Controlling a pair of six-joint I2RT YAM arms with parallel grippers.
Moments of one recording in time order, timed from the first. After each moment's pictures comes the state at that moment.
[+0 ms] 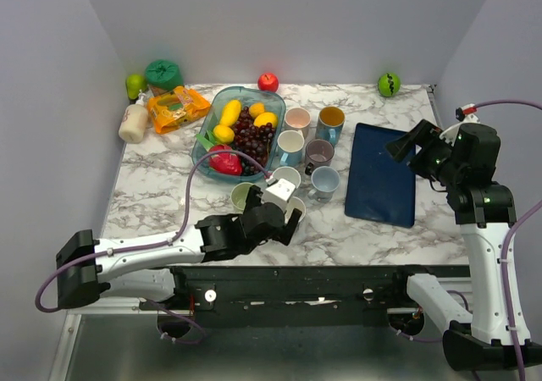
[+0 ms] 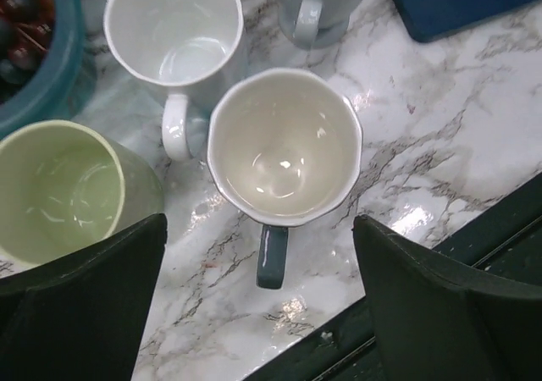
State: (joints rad) left arm -1.24 1.13 0.75 -0.27 -0.53 -0.42; right arm -0.01 0.88 1.22 -0.80 -0.17 0.52
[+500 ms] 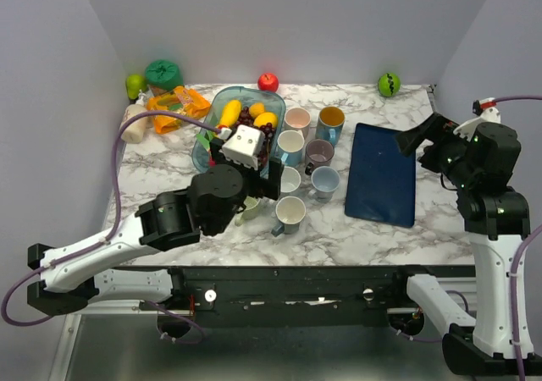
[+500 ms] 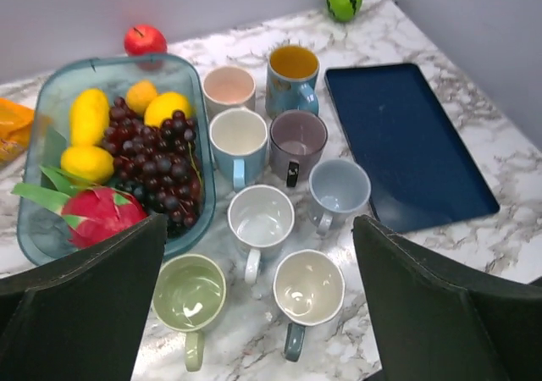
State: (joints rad) left arm -1.24 1.02 1.25 -0.49 -0.77 -0.27; right arm -0.01 0.86 1.31 -0.80 -0.11 0.47
